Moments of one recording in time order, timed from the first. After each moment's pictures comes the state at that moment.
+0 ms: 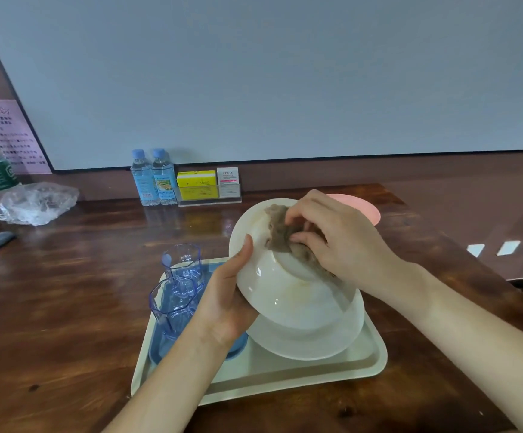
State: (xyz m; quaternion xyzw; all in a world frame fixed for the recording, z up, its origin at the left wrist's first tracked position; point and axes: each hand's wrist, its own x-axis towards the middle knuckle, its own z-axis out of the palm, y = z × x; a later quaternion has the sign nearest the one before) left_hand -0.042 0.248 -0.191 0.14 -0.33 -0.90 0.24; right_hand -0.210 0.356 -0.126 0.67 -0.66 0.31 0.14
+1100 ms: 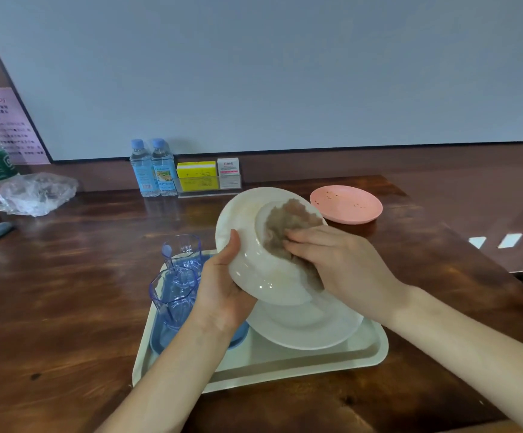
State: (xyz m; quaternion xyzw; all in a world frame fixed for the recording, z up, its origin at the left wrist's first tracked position) left_hand -0.043 0.243 -0.202 0.15 -0.27 -0.91 0.27; right_hand -0.218 0.365 -0.188 0.71 -0.63 0.23 0.20
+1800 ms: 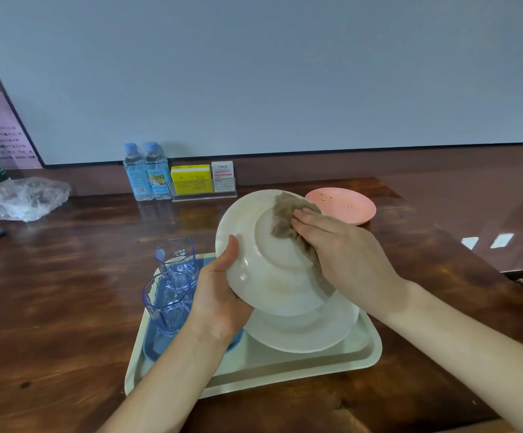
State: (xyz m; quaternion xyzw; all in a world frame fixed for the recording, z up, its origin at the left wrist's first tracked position) left_hand -0.042 0.252 -0.196 0.16 -0.26 -0.91 0.28; right_hand -0.227 0.363 -0.180 0.64 -0.69 0.22 0.27
